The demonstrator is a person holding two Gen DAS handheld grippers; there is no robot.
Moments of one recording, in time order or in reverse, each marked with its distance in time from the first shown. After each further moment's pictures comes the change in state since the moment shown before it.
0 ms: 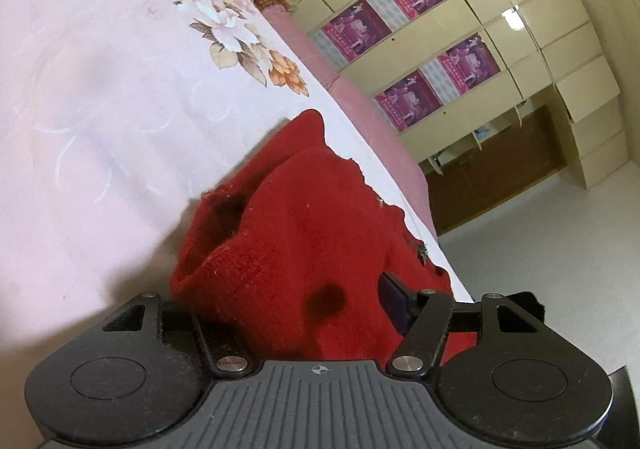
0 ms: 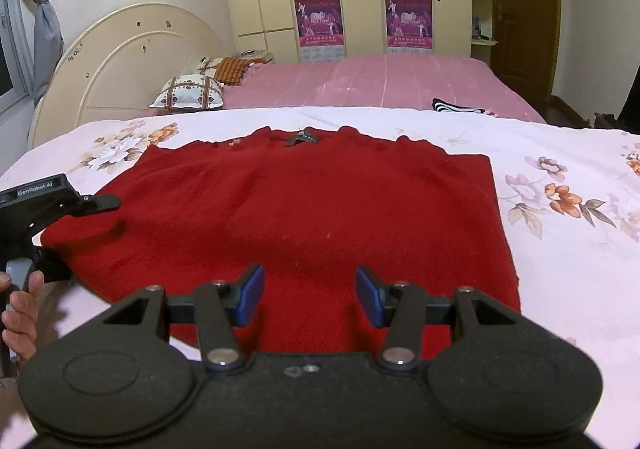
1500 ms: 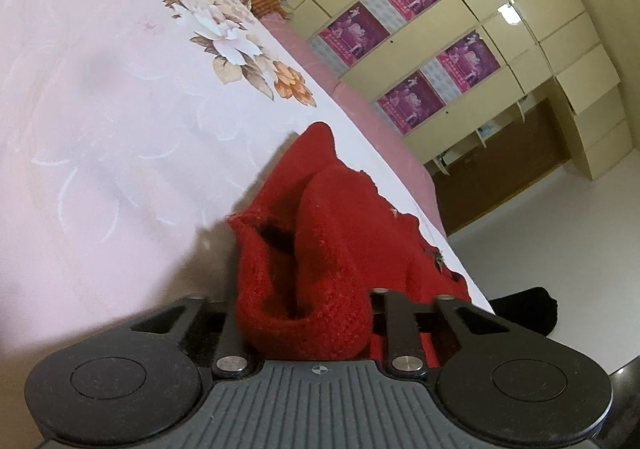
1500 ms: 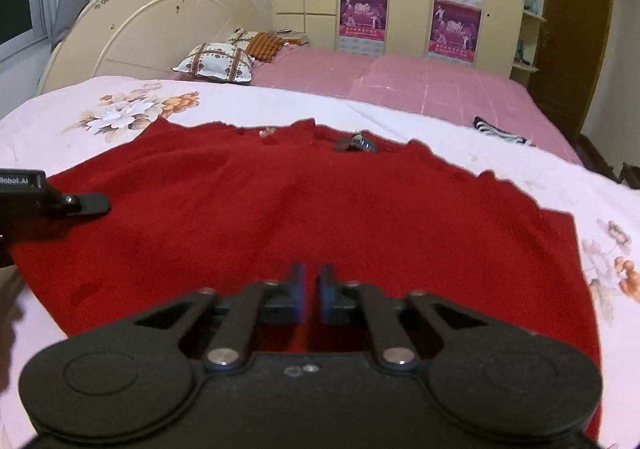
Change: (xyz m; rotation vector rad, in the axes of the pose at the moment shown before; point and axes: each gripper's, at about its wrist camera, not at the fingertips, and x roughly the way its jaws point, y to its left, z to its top) left arm 0.000 0.007 0.004 0.048 -0.021 0.012; right arm 0.067 0.048 0.027 -0.192 -0.012 -0.004
